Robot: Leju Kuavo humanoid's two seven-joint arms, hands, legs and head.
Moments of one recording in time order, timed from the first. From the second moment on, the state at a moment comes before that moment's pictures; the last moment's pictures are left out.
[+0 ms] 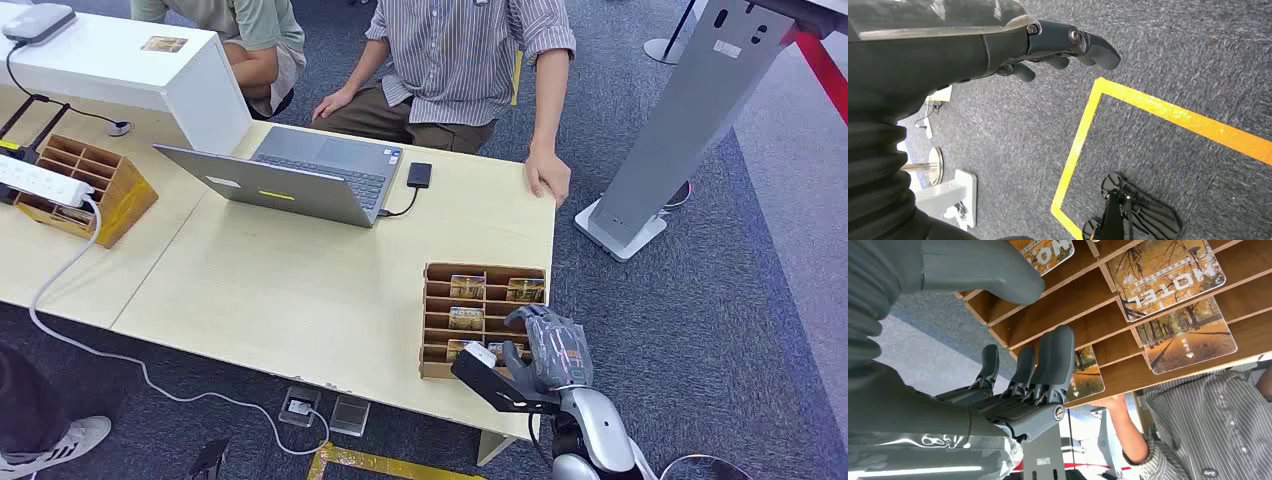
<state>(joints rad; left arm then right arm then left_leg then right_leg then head) -0.13 0.13 -0.86 -0.22 1.15 0.33 0.16 -0.27 -0.15 0.70 -1.36 0.98 -0.05 0.23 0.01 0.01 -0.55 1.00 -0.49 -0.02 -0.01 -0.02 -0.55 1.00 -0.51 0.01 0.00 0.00</state>
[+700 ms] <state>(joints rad) -0.13 0.13 -0.86 -0.22 1.16 0.34 0.16 -0.28 -0.15 0.70 -1.29 0.97 -0.08 0.22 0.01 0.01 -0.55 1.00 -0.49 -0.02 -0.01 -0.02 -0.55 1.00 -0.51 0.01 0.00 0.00</state>
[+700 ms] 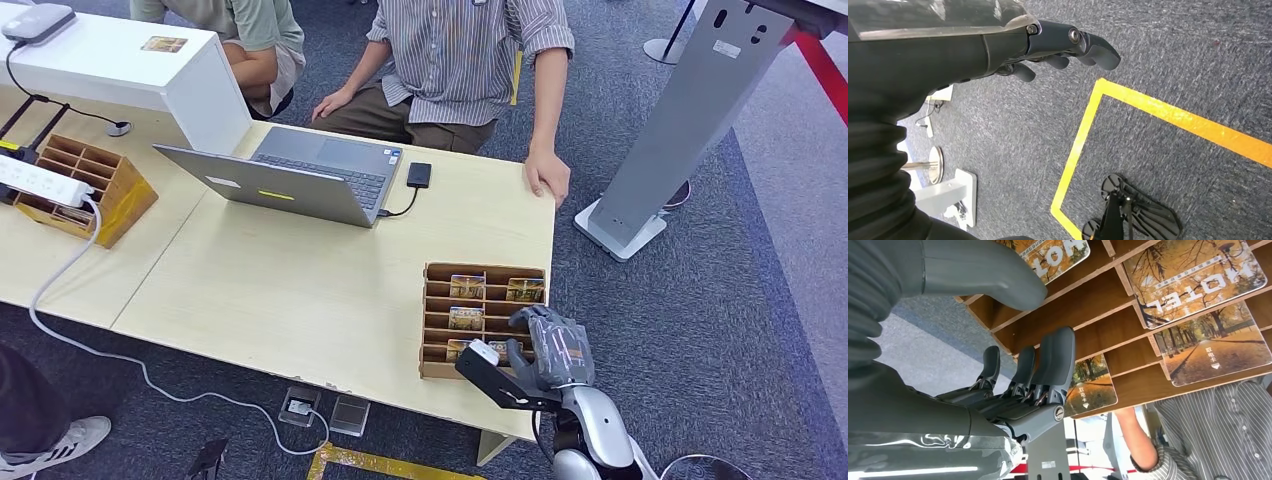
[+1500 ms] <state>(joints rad) -0.13 0.13 -0.85 -0.22 1.17 0.37 0.17 -0.29 -0.15 0.70 -1.24 0.97 -0.08 0.20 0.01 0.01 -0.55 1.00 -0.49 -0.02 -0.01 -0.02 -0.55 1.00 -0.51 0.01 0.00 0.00</state>
